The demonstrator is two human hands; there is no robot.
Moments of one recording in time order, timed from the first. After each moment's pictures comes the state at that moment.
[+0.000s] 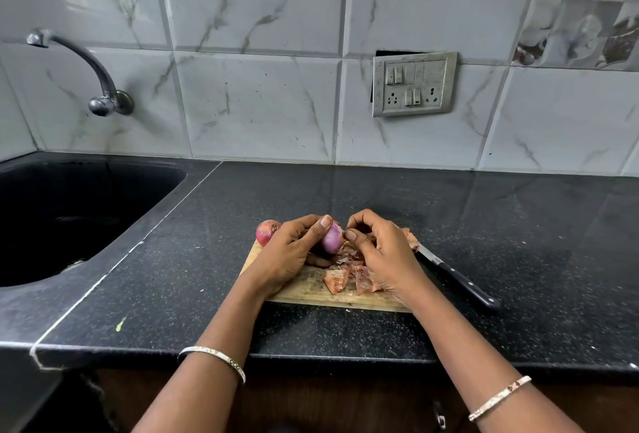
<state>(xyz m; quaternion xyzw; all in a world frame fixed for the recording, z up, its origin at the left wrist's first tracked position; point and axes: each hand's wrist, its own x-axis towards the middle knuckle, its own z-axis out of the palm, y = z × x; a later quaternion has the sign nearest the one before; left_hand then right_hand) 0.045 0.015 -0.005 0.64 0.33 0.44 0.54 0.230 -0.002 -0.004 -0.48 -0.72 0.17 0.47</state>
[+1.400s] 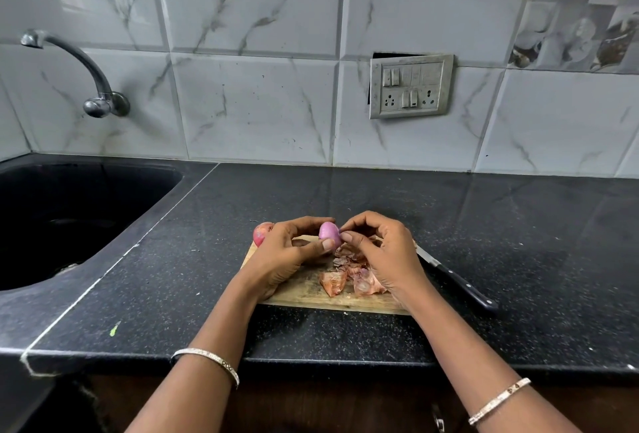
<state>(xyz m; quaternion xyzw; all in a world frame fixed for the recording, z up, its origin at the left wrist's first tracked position) 0.038 0.016 -0.005 0.63 0.32 0.44 0.56 0.231 -0.005 -0.002 -0.46 -0.68 0.20 0.53</state>
